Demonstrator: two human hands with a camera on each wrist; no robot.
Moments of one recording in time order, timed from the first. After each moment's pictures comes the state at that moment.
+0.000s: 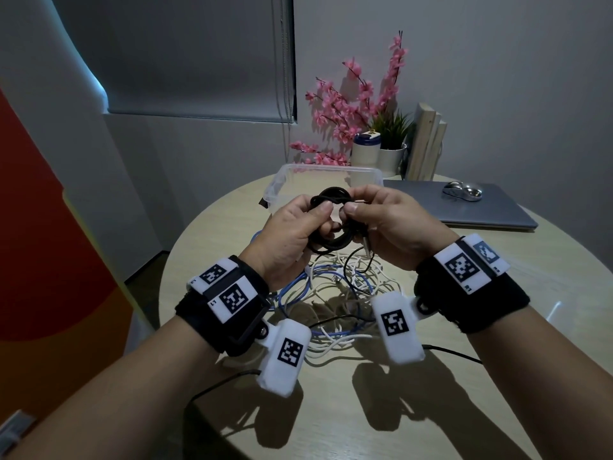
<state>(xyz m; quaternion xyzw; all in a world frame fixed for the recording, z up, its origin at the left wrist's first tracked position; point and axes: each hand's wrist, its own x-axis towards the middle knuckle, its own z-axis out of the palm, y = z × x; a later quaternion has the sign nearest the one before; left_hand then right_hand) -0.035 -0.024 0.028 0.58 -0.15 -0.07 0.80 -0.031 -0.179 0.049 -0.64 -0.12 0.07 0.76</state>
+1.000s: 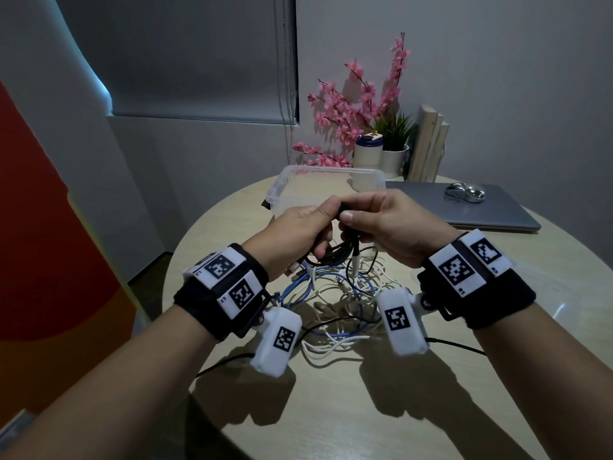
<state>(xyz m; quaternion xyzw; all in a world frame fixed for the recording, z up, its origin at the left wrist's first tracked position) -0.031 -0.020 0.042 0.79 -0.14 -0.07 0.59 -0.035 -0.178 0.055 -0.74 -0.17 0.07 0.65</state>
